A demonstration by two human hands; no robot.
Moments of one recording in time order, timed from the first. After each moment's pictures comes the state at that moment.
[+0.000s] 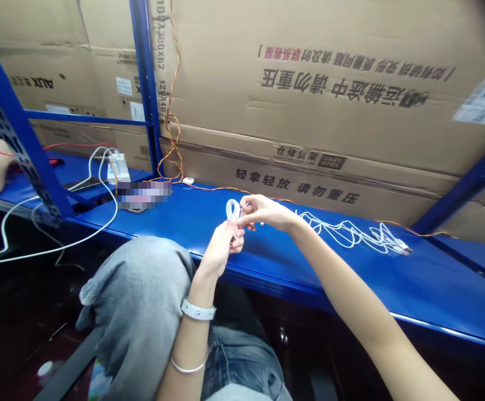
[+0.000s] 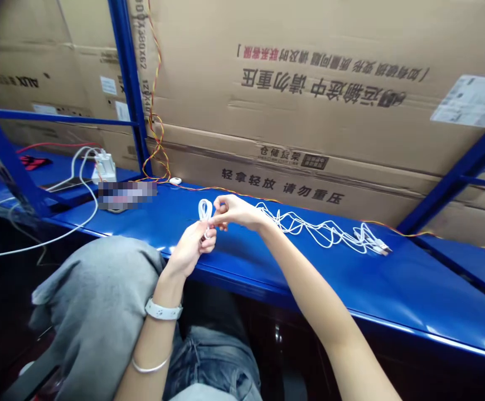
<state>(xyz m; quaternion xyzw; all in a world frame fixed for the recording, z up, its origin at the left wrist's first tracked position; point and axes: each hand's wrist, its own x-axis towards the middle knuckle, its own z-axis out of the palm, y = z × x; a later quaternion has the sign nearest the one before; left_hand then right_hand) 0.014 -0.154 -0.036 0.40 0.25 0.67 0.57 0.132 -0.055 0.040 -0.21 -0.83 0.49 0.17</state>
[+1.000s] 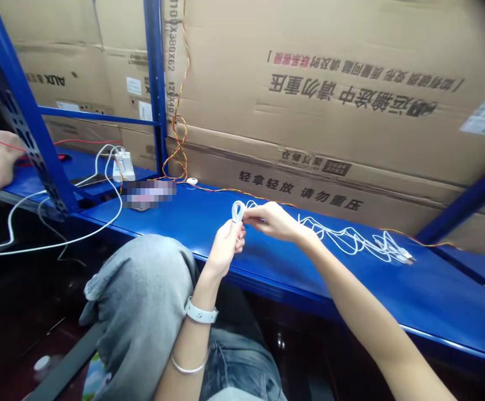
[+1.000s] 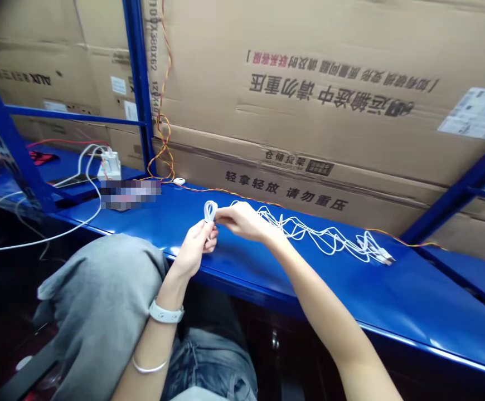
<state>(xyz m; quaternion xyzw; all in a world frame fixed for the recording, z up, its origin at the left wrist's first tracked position) 0.018 -0.149 -0.041 0.42 0.30 0.70 0.50 0.144 -0.073 0.047 -0.12 -0.97 0.07 0.18</state>
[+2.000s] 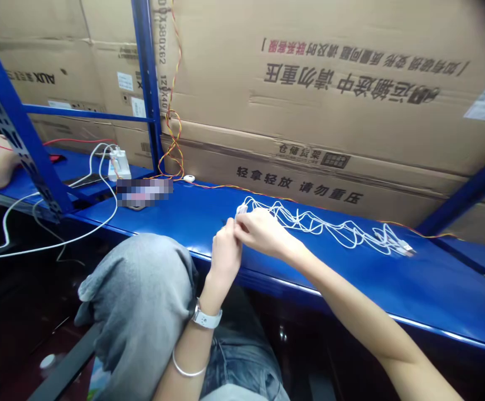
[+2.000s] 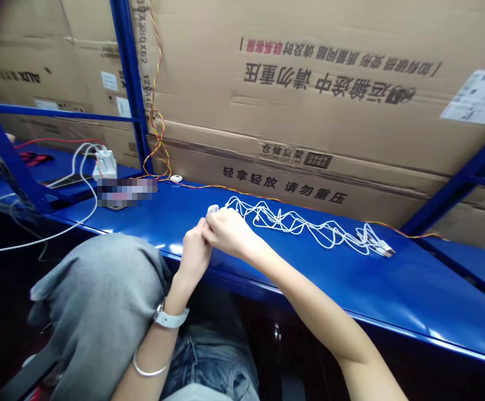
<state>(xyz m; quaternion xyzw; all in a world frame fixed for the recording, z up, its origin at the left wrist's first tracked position) 0.025 -0.152 -0.049 0.58 0.63 0.52 0.05 0.125 -0.126 0.042 -0.30 -0.94 -0.06 0.13</state>
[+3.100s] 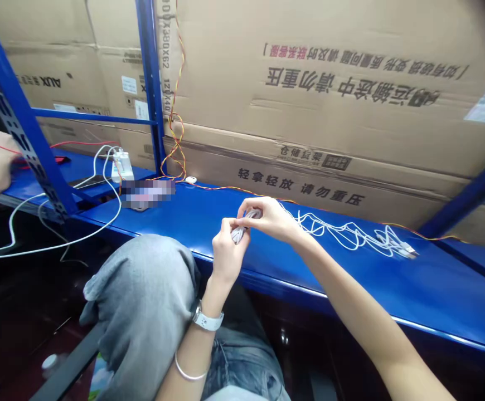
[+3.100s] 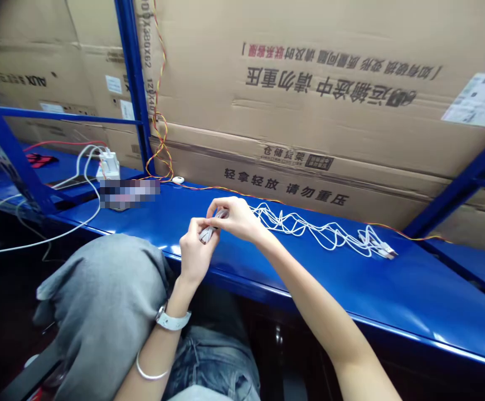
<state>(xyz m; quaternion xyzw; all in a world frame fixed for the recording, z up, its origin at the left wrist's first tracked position) 0.031 -0.161 -0.048 0.52 0.54 0.66 0.05 0.134 -0.099 0.051 -0.23 -0.91 0.23 0.27</state>
